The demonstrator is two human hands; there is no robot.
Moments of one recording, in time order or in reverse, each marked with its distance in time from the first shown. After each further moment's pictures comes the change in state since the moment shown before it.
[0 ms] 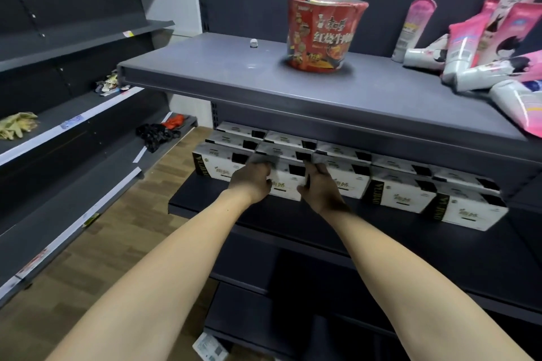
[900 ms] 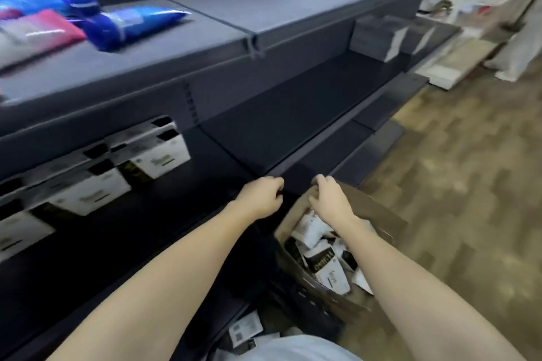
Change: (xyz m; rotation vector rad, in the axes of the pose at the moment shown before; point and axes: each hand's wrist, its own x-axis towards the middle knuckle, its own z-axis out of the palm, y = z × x) left_hand -0.101 0.531 0.226 0.001 -0.451 1.128; right_hand -0.431 0.357 -0.214 -0.156 0.360 1.040
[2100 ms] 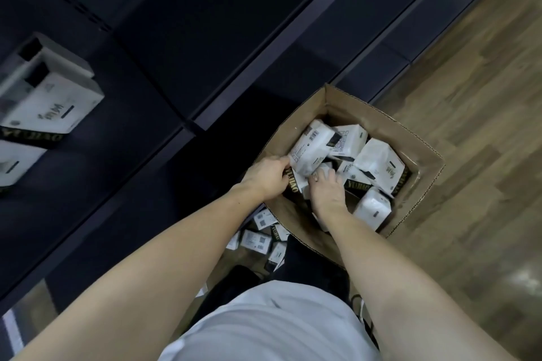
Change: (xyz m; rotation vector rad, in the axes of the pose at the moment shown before) left_hand 0.086 0.034 0.184 0.034 -0.408 -0.296; right_hand 0.002 0.158 0.172 -0.337 -0.603 -0.070
